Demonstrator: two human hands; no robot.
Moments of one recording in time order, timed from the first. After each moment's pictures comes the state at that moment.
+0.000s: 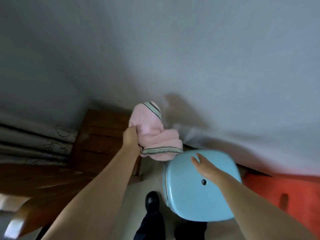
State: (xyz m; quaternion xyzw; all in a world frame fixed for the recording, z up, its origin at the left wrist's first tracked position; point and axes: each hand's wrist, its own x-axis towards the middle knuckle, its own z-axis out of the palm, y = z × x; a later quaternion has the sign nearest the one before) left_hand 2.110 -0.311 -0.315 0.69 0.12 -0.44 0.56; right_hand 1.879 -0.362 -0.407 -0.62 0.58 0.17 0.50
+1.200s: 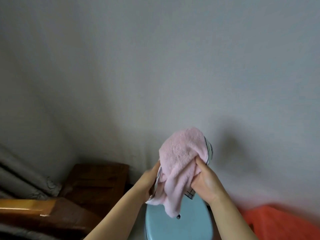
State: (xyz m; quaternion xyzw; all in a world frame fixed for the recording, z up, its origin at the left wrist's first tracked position) left_hand 1.964 -0.249 -0.158 0.61 -0.24 -0.61 0.44; right_hand 1.790 -0.314 -0.162 -0.28 0.33 -0.33 0.84
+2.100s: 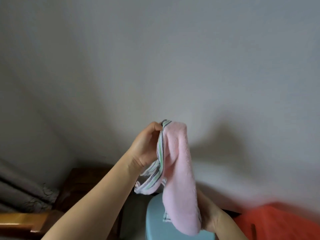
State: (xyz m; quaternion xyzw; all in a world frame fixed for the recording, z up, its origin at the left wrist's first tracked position) left_hand 1.975 -0.311 -0.057 0.35 -0.22 -0.71 0.58; right_hand 1.774 -0.298 -0.223 -0.11 0.43 -0.15 0.88
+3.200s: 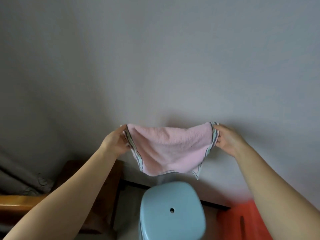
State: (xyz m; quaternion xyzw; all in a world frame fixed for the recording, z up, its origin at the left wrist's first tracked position) left_hand 2.058 -0.299 -0.120 0.51 -0.06 -0.59 0.62; right_hand 1.739 -0.428 -0.111 -0.42 0.46 -0.38 0.68
